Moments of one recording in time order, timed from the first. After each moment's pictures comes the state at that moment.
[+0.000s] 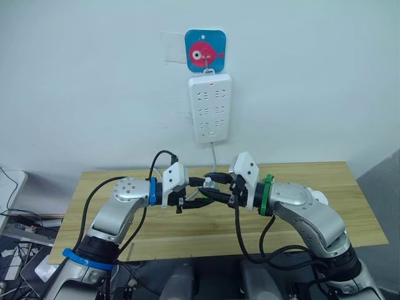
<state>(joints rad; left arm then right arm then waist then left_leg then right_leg) -0.33 0.55 -0.19 -0.04 -0.29 0.19 -1.14 -0.34 -0.35 0.31 -0.50 0.37 0.75 0.65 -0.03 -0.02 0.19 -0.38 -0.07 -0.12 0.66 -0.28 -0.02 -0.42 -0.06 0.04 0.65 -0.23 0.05</state>
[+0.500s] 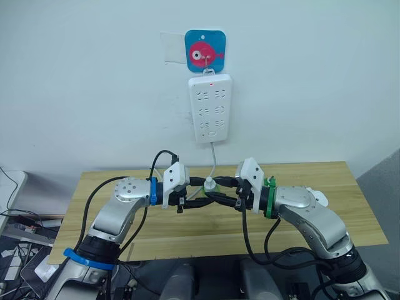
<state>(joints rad) -0.33 0.54 -0.19 -0.04 -0.29 0.19 -1.15 -0.30 -0.40 0.30 -0.41 0.36 0.61 0.71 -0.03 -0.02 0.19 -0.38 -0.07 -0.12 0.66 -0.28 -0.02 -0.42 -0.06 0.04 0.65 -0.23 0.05</state>
